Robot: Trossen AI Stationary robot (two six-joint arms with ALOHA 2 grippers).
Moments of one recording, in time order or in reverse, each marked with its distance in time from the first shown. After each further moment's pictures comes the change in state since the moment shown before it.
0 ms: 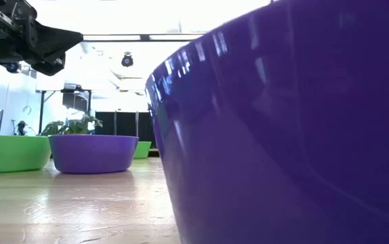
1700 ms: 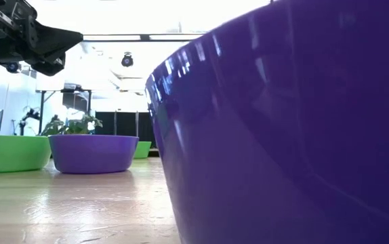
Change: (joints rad) left arm 0.000 0.000 0.000 -0.001 0.003 -0.009; right arm -0.154 0.235 -0.086 0.020 0.008 -0.168
